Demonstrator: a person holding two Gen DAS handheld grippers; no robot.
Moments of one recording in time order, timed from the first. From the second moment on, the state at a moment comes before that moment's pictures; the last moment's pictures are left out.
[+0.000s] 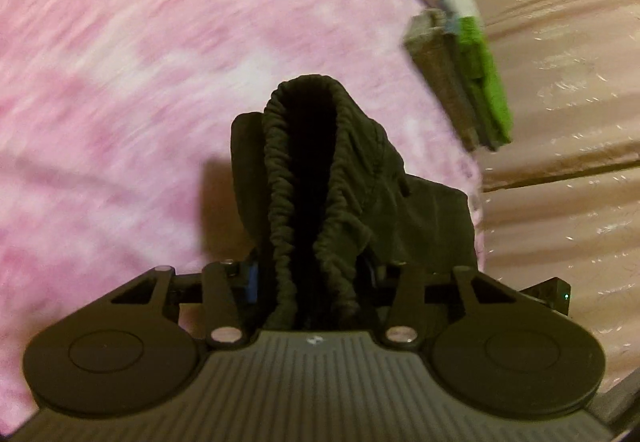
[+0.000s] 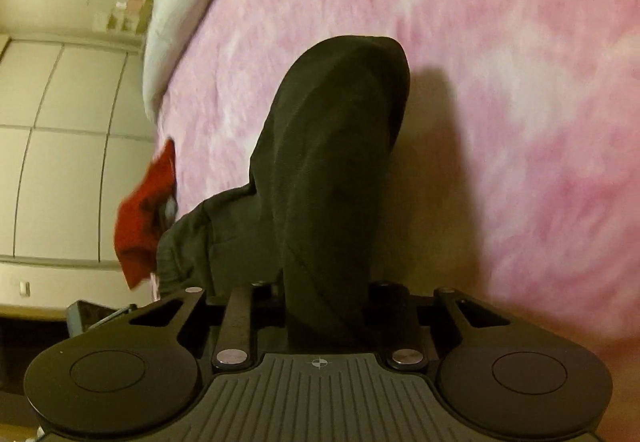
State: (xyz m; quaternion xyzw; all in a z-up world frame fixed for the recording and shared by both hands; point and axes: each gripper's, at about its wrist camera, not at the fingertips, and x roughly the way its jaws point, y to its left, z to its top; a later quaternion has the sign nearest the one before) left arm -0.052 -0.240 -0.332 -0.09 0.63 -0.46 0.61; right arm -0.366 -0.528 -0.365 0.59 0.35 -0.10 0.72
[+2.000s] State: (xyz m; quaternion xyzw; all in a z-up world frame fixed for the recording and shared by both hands) left arm -0.023 -0.817 -0.222 0.19 0.27 -0.63 0.71; right arm -0.254 -0.901 -0.263 0.13 0.27 -0.41 0.86
